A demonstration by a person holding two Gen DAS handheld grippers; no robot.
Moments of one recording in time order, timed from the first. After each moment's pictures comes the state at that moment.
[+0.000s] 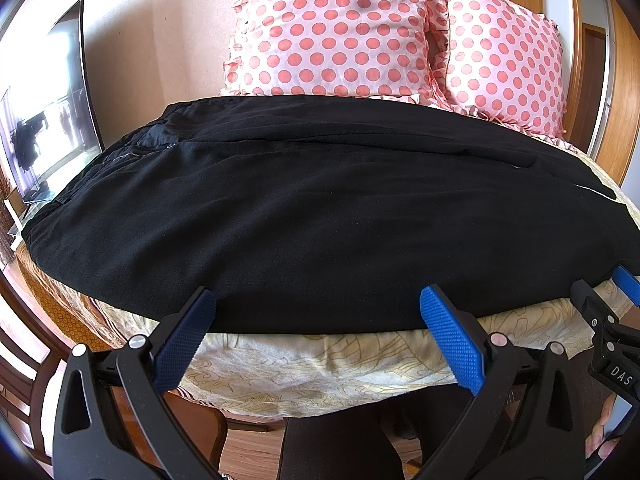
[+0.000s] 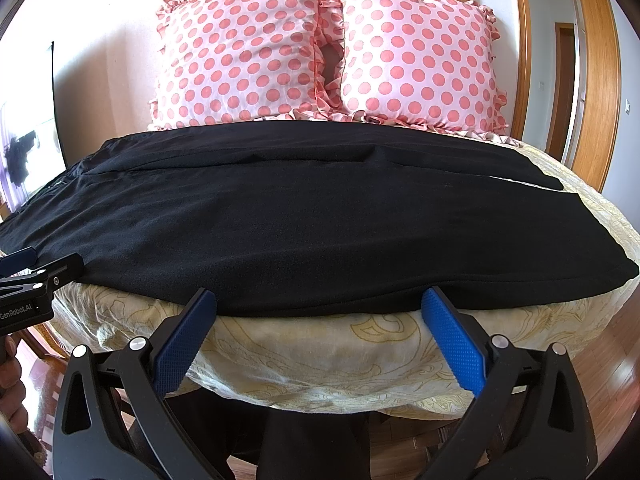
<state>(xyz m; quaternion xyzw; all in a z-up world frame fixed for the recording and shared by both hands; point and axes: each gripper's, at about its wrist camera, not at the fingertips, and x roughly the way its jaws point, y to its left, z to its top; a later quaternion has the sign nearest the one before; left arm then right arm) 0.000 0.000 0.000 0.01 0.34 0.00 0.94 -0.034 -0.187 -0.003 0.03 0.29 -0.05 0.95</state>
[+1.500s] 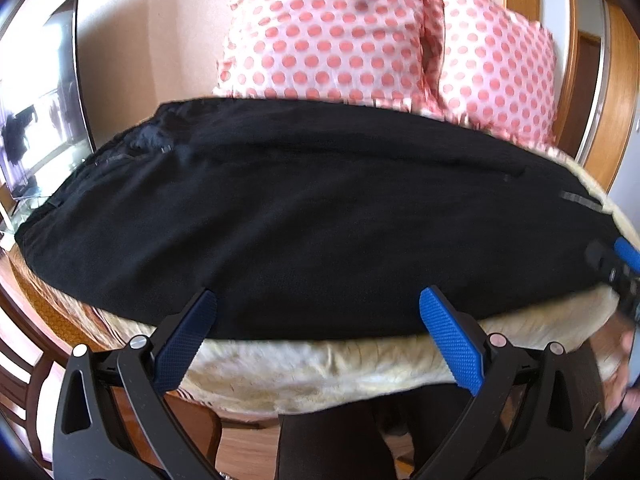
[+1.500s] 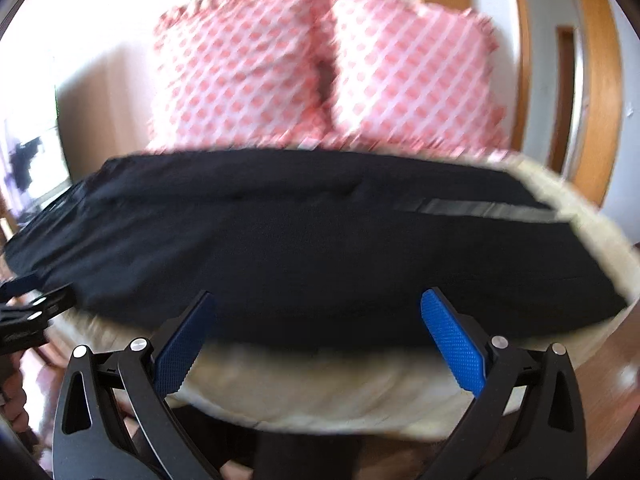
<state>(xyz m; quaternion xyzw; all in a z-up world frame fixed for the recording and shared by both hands) 0.003 0.013 0.020 -0.01 0.34 -0.03 0.94 -0.024 -0.228 0.039 0.03 0.27 -0.05 0.96</state>
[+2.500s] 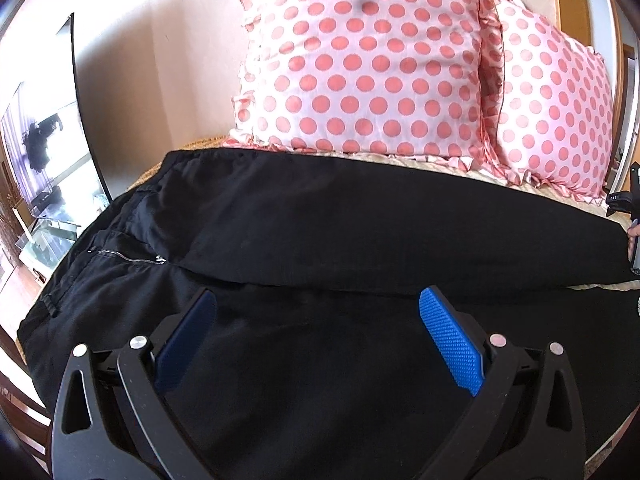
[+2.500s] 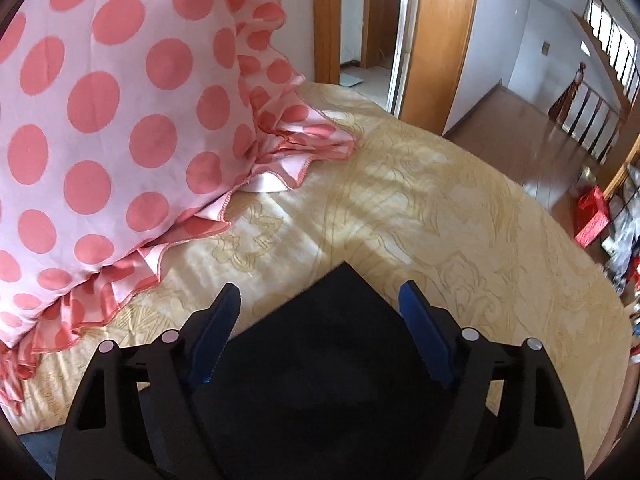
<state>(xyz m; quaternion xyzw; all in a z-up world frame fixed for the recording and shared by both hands) 0.139 0.019 0.056 0.00 0.33 0.03 0.94 0.280 -0.574 0.013 0.20 0.42 -0.39 0.80</state>
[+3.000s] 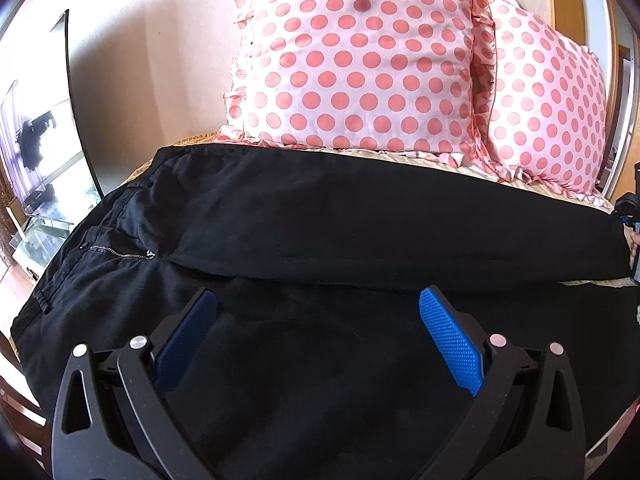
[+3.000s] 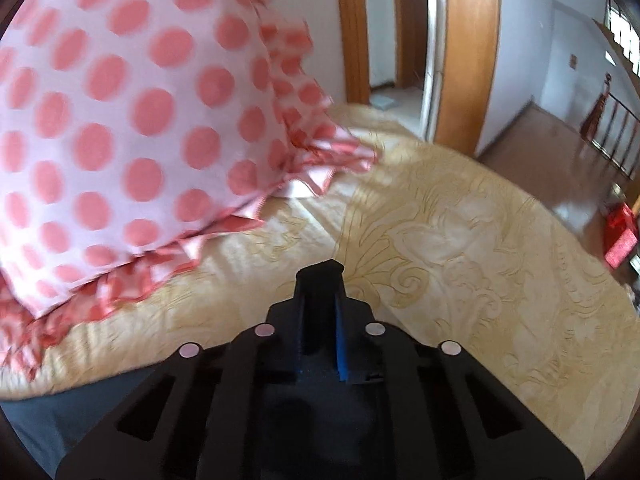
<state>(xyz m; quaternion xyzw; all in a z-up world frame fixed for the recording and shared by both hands) 0.132 0.015 0.057 0.00 0.33 0.02 0.94 0.247 -0.561 0.033 0.21 0.36 -0.31 0.85</state>
